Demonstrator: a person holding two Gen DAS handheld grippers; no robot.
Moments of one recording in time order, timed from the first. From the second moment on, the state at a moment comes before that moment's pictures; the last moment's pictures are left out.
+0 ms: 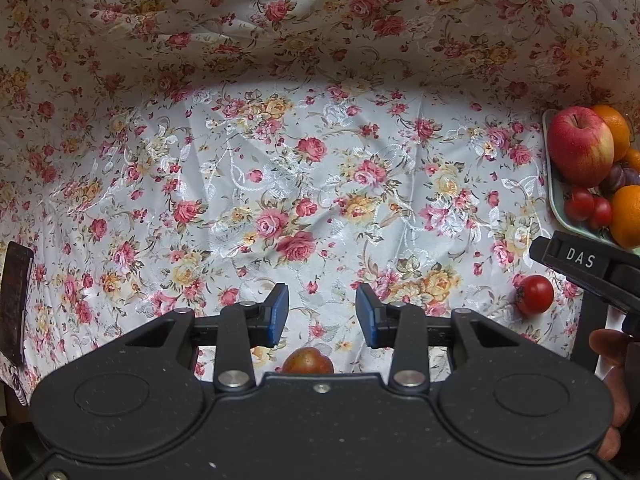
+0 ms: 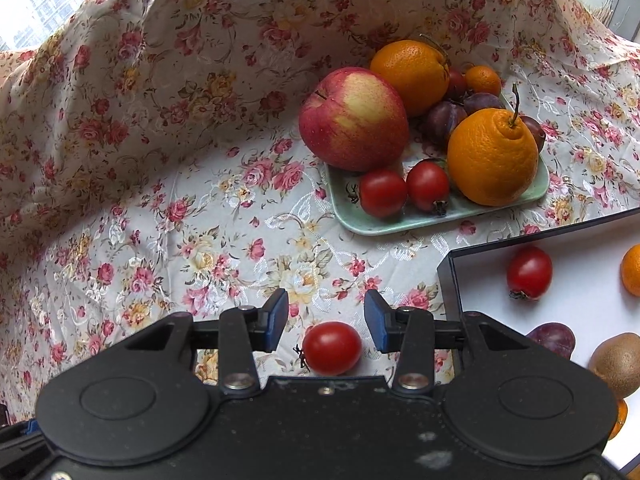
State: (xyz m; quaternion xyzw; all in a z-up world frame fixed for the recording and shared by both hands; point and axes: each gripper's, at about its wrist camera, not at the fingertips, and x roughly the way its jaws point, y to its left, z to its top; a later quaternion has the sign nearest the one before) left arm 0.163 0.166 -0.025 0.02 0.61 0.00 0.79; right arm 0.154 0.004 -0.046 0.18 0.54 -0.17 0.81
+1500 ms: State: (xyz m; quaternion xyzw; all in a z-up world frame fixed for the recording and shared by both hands) left arm 0.158 0.170 -0.018 0.01 0.61 0.00 0.79; right arm 0.159 0.002 -0.052 0.22 0.54 -0.14 0.80
